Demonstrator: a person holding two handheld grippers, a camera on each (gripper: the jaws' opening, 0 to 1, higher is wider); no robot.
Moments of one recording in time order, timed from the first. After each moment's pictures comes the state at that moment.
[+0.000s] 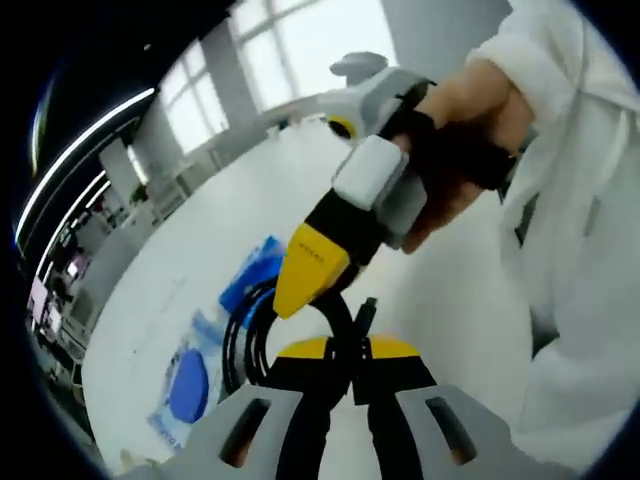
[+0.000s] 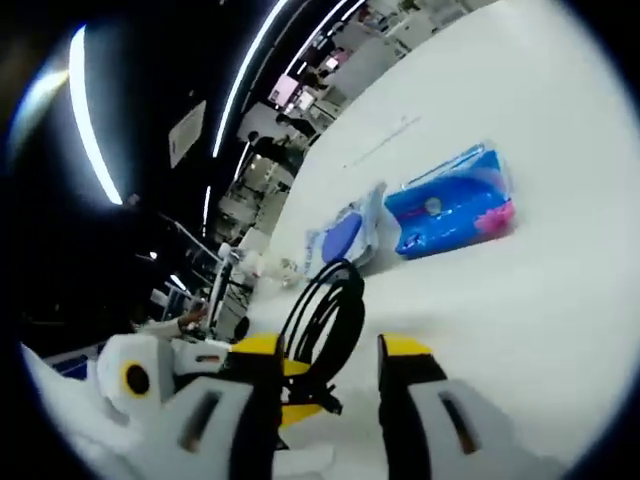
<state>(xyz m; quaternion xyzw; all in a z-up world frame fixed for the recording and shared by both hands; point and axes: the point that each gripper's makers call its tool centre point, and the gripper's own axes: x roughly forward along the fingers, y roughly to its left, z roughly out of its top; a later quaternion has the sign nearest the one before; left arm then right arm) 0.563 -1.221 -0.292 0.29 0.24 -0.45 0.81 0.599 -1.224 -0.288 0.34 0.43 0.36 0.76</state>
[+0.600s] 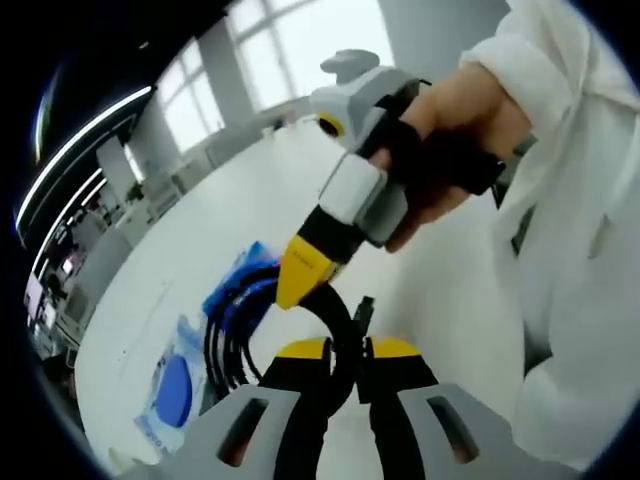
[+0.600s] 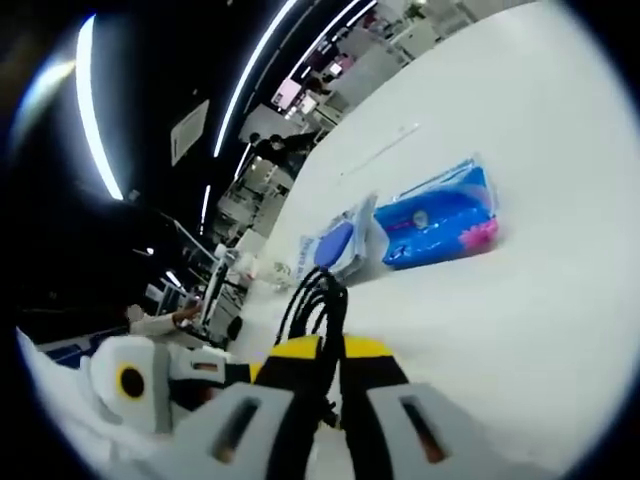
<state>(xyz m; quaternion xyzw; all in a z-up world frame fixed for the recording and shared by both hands) 0.558 -1.239 -0.296 0.25 0.26 -0.44 0.82 0.601 -1.231 -0.283 0.31 0.40 0.38 0.77</state>
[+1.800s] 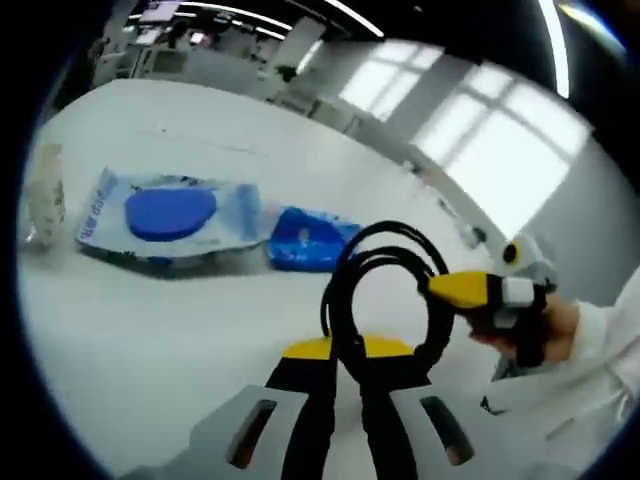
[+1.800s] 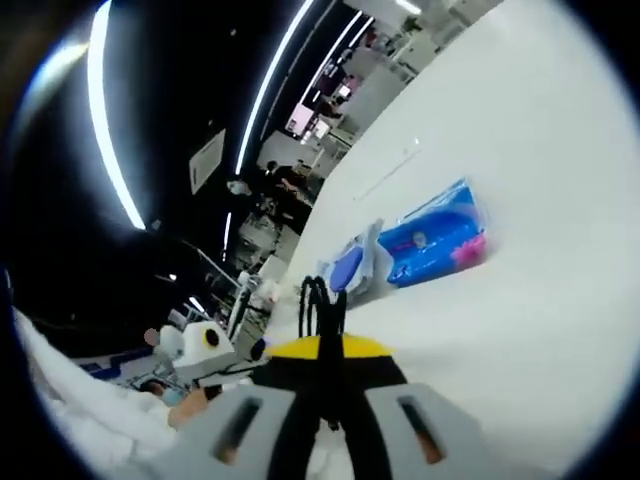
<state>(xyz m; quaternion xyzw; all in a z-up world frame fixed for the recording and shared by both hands) 0.593 -1.194 -0.305 -0.22 0.36 -0.24 0.87 0.607 -1.266 -0.284 0.35 0.38 0.36 0.78</state>
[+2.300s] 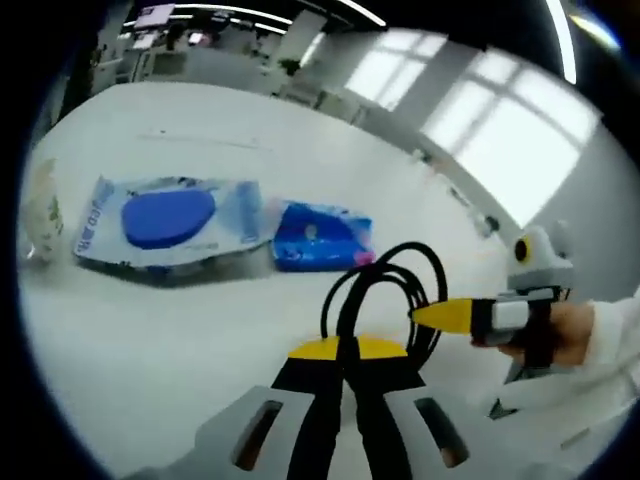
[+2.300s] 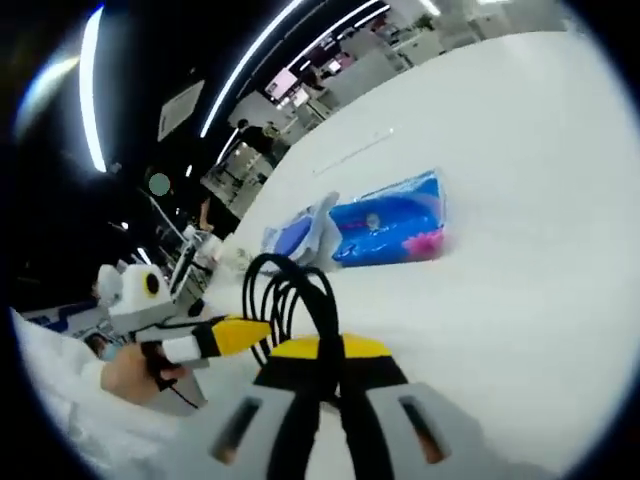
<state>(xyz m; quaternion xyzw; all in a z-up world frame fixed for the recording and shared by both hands) 0.606 -1.202 -0.316 -0.18 0.38 -0.23 0.88 0.611 -1.275 -0.320 0.21 0.42 0.34 0.82</state>
